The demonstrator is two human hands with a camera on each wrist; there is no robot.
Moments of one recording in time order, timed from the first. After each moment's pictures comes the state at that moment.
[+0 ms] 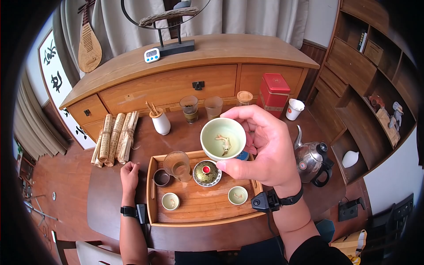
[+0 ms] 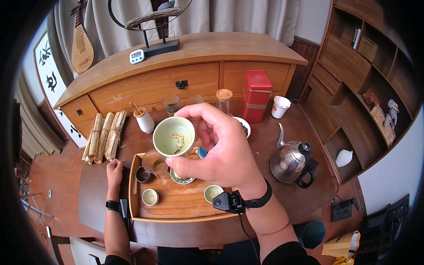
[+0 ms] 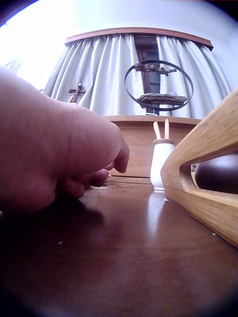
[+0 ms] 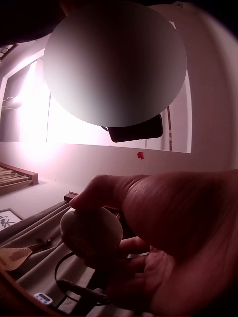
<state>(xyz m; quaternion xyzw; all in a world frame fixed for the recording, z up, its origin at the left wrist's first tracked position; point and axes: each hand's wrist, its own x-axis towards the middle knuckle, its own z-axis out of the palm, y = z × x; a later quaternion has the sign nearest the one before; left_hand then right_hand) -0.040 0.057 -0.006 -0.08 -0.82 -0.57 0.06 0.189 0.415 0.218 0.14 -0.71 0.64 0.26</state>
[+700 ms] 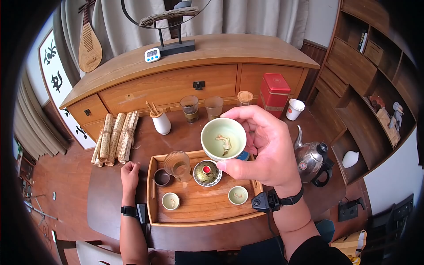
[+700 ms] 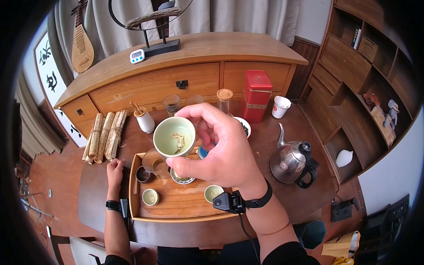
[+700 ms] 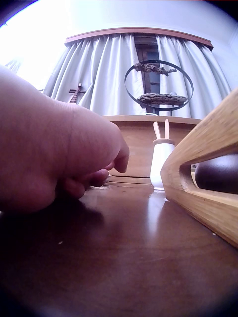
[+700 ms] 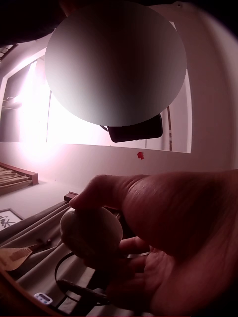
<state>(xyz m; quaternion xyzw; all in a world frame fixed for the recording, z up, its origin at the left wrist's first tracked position) -0.042 0.056 -0.008 -0.08 -0.82 -0.57 0.06 0.190 0.416 0.218 0.14 -0.71 0.65 0.25</state>
